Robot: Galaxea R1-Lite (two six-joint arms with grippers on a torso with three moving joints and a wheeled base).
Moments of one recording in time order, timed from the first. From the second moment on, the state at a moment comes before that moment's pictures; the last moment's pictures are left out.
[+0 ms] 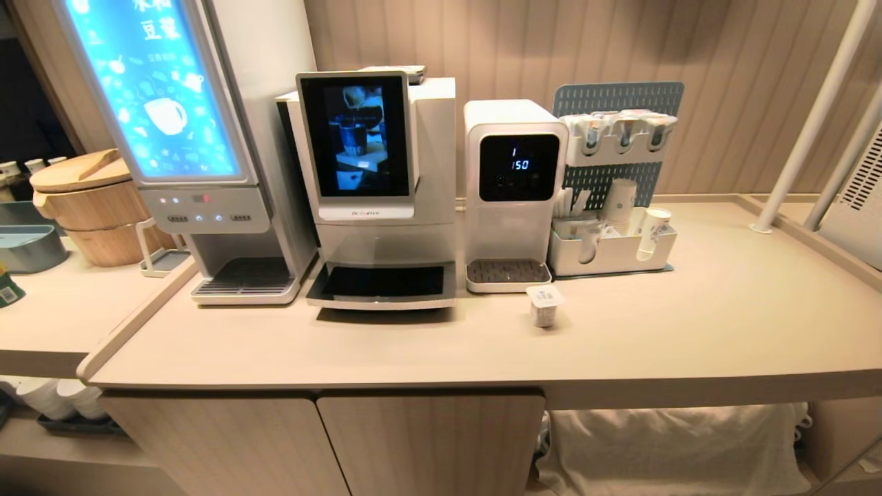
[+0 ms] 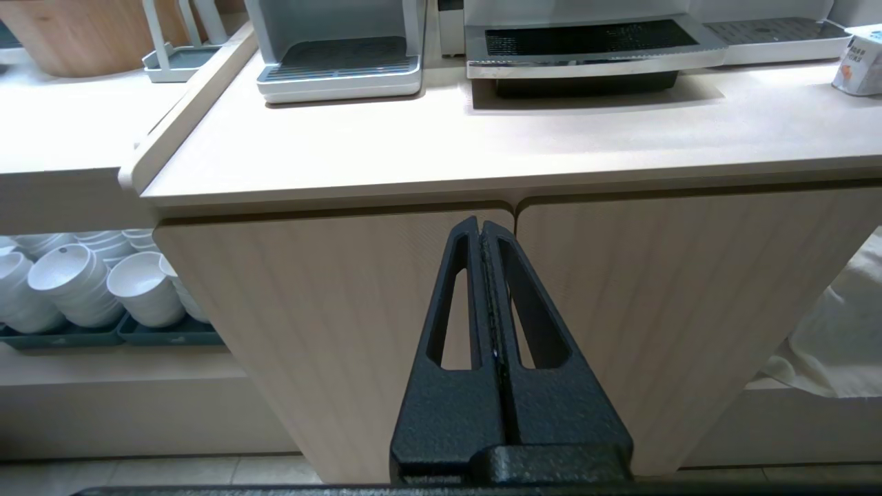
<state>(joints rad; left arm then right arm) 0.00 0.00 0.00 0.01 -0.01 0.05 0.00 0.01 -0.06 0.02 -0.01 0.00</state>
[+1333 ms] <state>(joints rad) 0.00 0.00 0.00 0.00 -0.01 0.04 -0.24 1.94 -1.25 0.21 0.93 -0.37</state>
